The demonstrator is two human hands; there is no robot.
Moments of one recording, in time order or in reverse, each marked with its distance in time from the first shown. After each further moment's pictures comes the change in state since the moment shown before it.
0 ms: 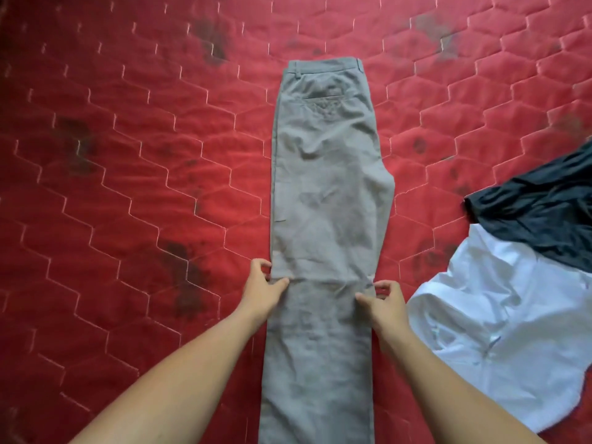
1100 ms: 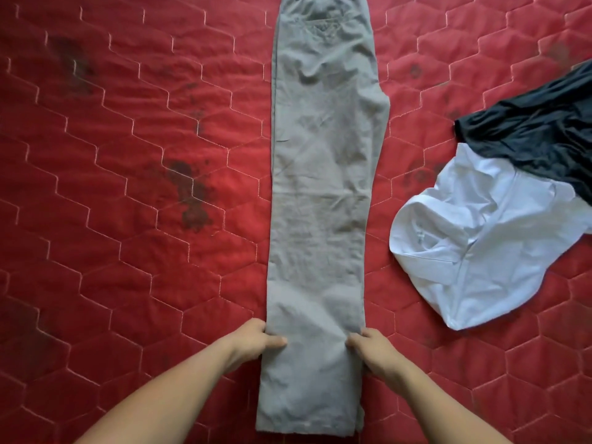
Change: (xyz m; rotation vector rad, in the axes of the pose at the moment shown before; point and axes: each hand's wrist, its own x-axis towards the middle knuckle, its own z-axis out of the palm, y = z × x) left_hand -0.174 -0.166 -0.021 0.082 -0.628 -0.440; right_hand -0.155 0.165 -0.057 -0.289 -0.484 0.298
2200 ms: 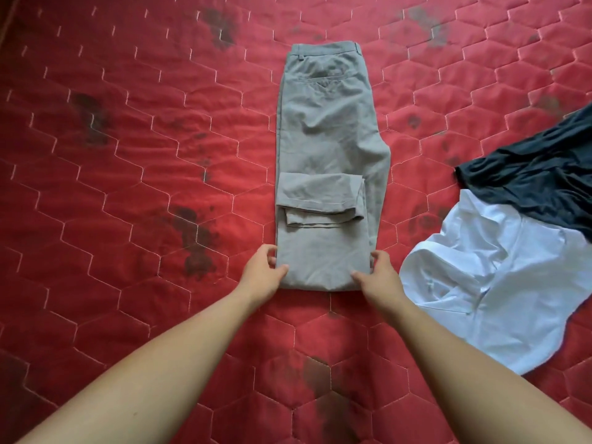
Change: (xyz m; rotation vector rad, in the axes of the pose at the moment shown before) left_hand 0.038 0.168 -0.063 0.125 0.607 0.538; right_hand 0.063 -0.178 -0.045 -0.171 0.444 -0.407
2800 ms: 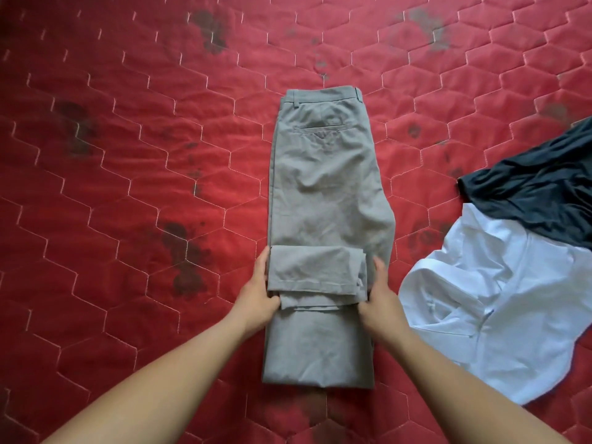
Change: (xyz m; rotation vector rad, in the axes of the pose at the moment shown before) left_hand 0.005 -0.008 0.002 -0.036 -0.152 0.042; right_hand 0.002 0.007 -0.006 -0.076 -0.021 -0.180
